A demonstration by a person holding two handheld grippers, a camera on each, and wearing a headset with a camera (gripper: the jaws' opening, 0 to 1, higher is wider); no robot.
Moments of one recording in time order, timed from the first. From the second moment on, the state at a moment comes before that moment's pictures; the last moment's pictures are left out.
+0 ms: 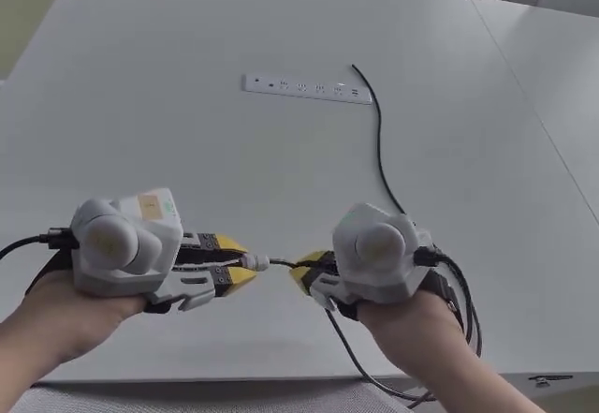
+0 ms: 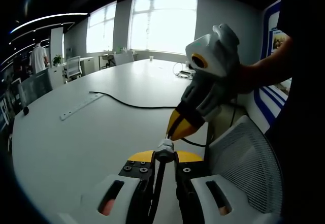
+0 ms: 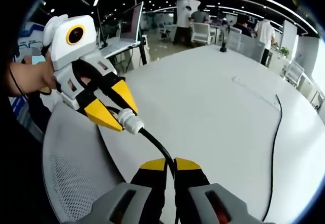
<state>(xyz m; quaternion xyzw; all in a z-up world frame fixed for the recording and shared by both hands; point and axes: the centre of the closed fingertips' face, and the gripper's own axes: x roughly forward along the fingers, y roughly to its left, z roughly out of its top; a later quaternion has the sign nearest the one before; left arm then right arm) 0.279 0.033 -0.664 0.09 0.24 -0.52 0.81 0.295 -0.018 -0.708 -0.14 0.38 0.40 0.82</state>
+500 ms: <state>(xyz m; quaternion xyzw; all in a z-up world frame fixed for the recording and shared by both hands) 0.280 0.031 -0.664 0.09 0.24 -0.52 0.82 0.298 -0.031 -0.721 -0.07 0.42 0.36 0.83</state>
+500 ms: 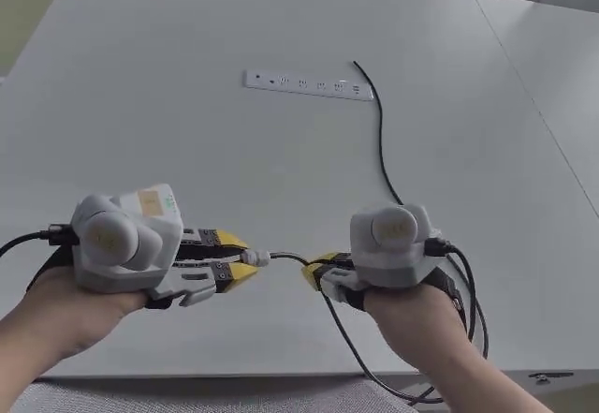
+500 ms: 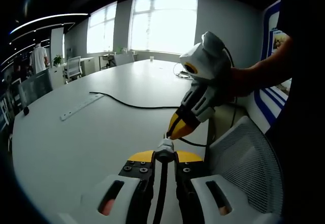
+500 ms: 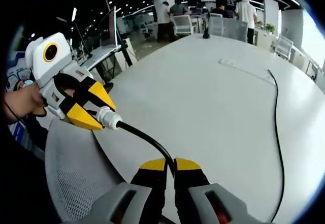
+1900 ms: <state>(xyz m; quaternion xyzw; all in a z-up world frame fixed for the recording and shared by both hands) 0.284 0.037 -0.667 0.09 0.24 -0.51 0.82 0.287 0.031 -0.686 -0.34 0.24 0.54 0.73</state>
